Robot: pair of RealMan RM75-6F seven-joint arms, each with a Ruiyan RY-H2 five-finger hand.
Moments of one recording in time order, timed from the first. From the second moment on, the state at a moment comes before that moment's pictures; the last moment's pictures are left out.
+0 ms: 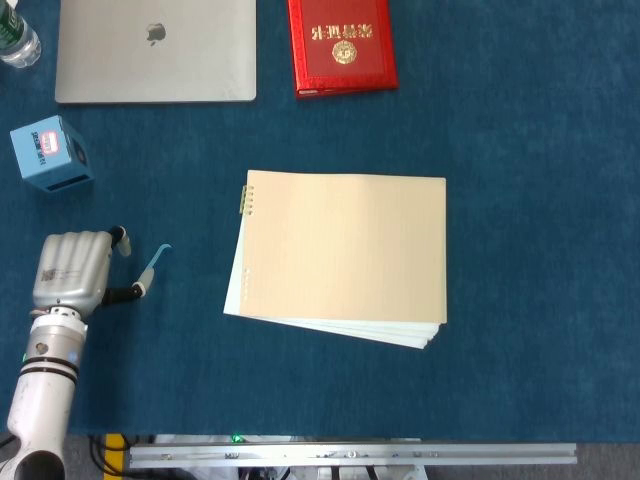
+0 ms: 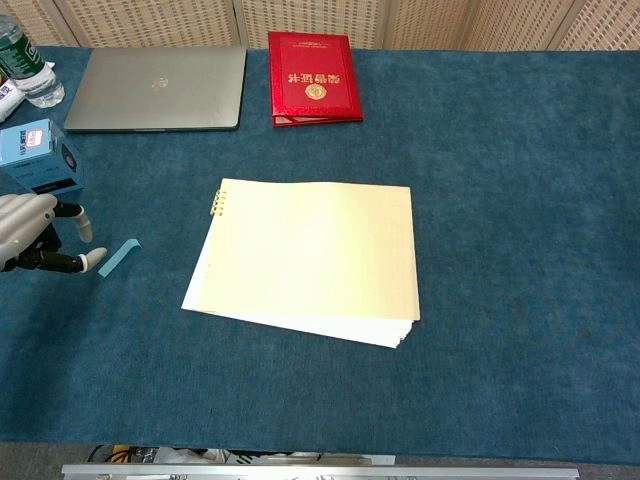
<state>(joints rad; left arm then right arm) -0.34 -1.37 -0.04 -1.86 0.89 1.23 0.69 0.25 -1.06 0.11 -1.64 -1.44 1.31 -0.04</state>
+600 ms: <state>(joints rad) -0.37 -1.42 -0.04 -1.83 0.84 1.25 0.68 0.23 -1.06 0.10 -1.63 -1.43 1.32 -0.02</state>
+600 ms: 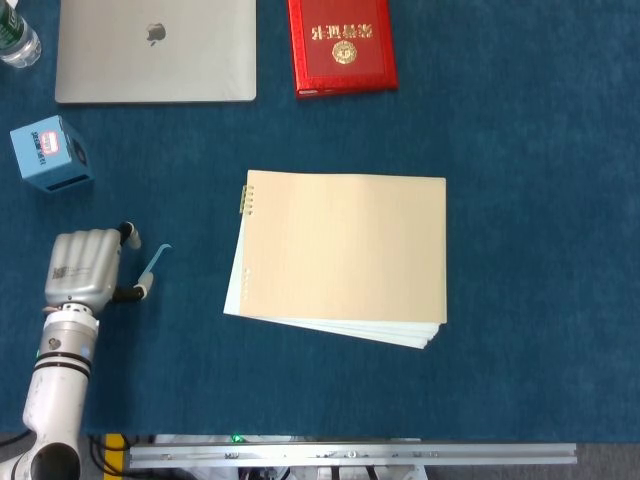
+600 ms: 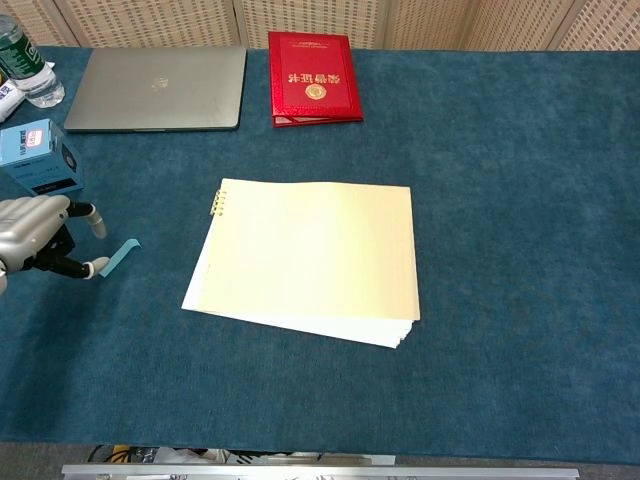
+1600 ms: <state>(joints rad) -0.37 -1.55 -0.06 -1.78 0.77 1.34 0.68 0.22 -1.06 0.09 -1.60 -1.43 1.31 0.02</state>
